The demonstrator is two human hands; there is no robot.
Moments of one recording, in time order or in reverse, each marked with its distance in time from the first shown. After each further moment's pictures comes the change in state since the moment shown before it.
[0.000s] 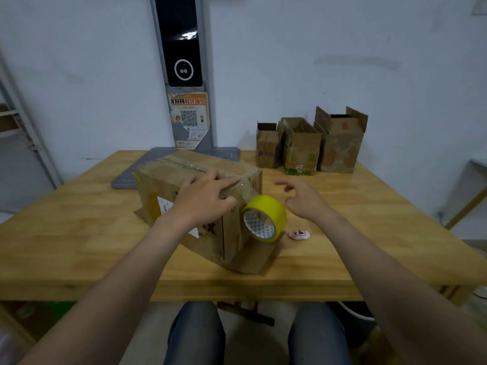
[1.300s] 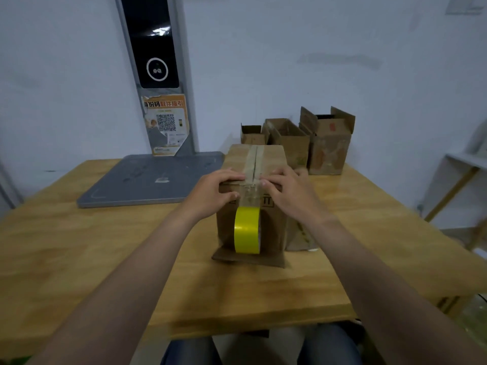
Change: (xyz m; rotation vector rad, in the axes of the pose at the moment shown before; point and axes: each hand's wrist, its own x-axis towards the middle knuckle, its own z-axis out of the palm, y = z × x) left_hand 0.113 -0.025 0.041 -0.495 0.143 0.265; right_hand 0.037 -0.014 -0.003 -0.244 0.214 -0.096
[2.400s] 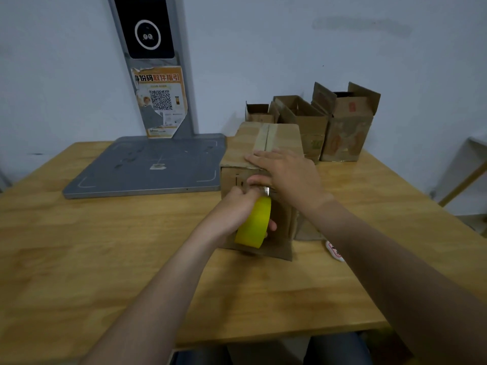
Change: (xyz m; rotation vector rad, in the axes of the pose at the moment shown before) left_hand -0.002 0.022 0.041 -0.748 -0.259 -0.699; right_hand 0.060 -0.013 0.029 -0.343 0.040 -0.341
